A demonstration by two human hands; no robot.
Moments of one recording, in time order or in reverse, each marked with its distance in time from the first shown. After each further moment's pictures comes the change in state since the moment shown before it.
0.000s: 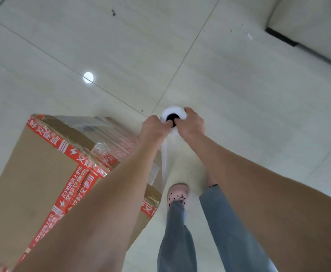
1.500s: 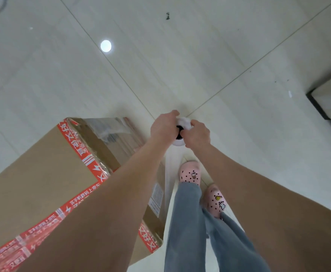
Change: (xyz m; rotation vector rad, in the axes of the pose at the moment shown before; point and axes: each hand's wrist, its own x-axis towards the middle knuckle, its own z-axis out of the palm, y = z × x) left_hand 0.088 0.014 -0.101 0.075 -0.008 0.122; right_hand 0.050 -0.130 0.038 -0.220 -0.156 -0.005
